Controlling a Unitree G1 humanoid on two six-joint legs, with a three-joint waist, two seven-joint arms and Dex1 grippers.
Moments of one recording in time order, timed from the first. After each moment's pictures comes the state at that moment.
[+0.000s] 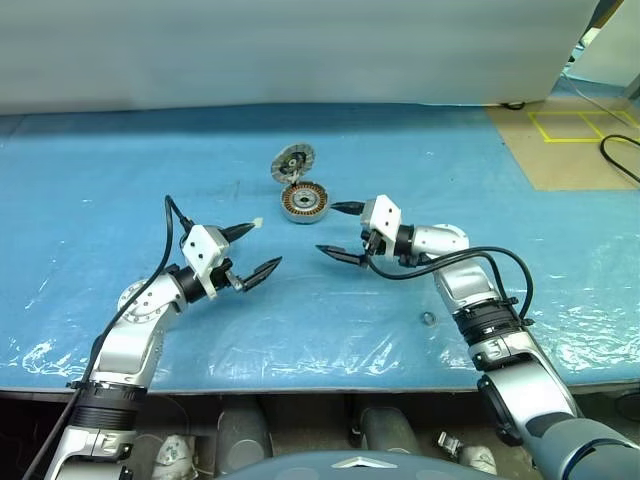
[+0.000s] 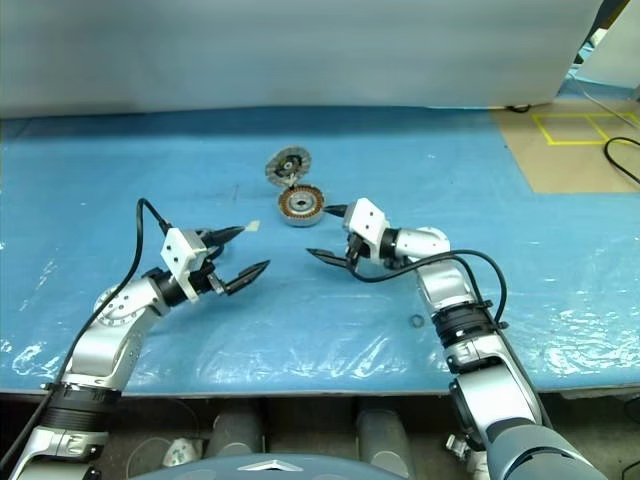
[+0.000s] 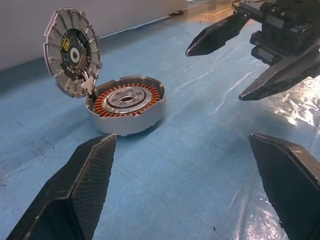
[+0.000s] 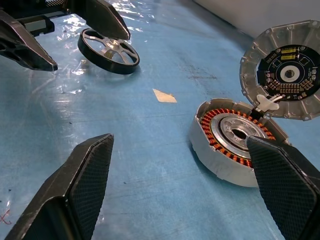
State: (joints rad) left arm -0.16 0.46 0.01 -0.04 -0.31 0.02 -0.80; right arm -0.62 -0.34 0.19 0.42 0.07 -0.13 0.98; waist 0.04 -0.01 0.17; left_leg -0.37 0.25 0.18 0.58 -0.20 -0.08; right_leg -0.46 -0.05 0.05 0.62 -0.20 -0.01
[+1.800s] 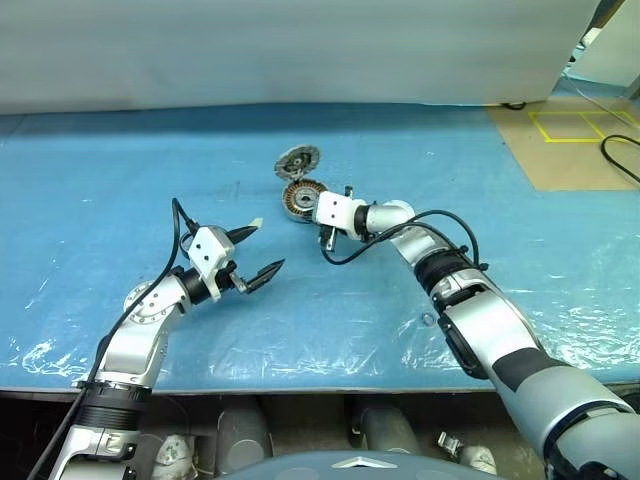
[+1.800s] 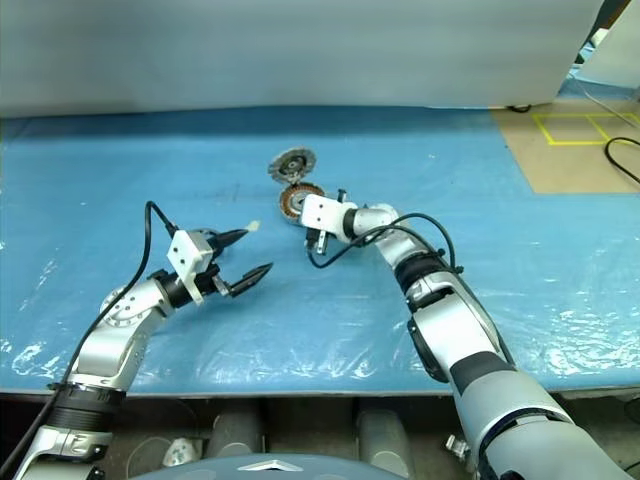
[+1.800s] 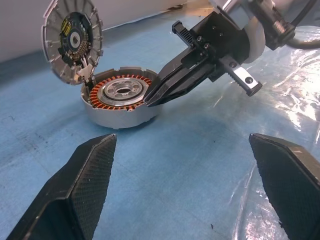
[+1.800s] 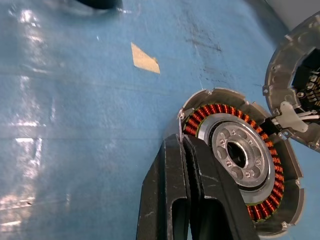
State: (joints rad) left arm -0.16 0.45 -0.01 -0.03 -0.28 0.02 -0.79; right arm -0.98 -0.20 0.30 1.03 -0.22 -0.41 0.82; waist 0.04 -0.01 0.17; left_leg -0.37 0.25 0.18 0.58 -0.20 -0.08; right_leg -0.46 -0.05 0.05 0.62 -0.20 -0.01
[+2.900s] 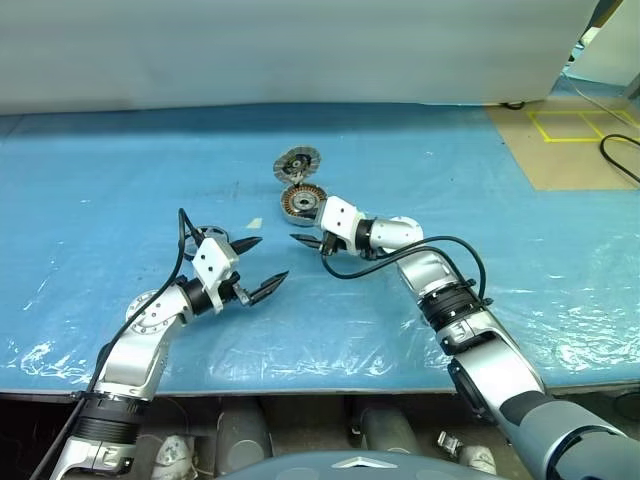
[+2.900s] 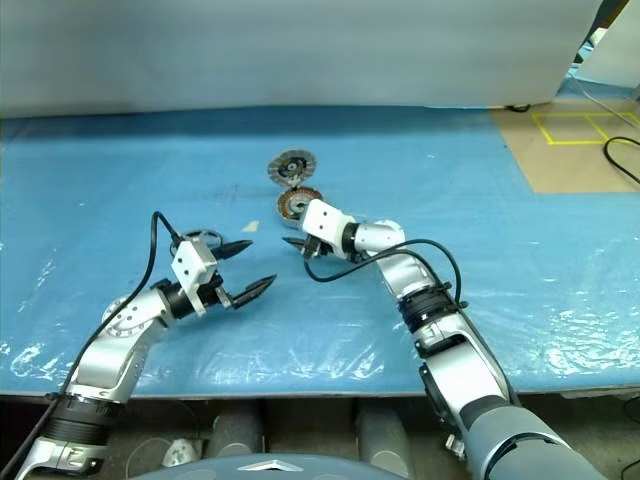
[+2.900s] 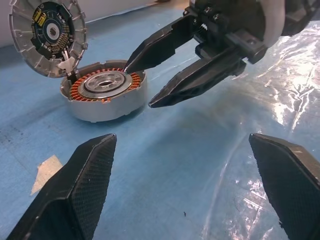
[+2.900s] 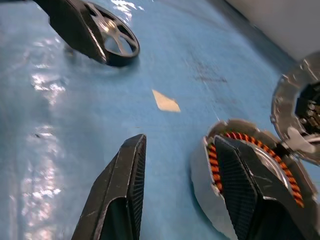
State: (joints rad) left arm -0.10 0.45 -0.03 -0.07 -0.28 0.03 -0.80; right arm -0.75 -0.22 0.30 0.58 -0.15 -0.18 0.79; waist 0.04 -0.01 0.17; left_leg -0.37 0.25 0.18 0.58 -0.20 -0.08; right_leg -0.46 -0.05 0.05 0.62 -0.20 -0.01
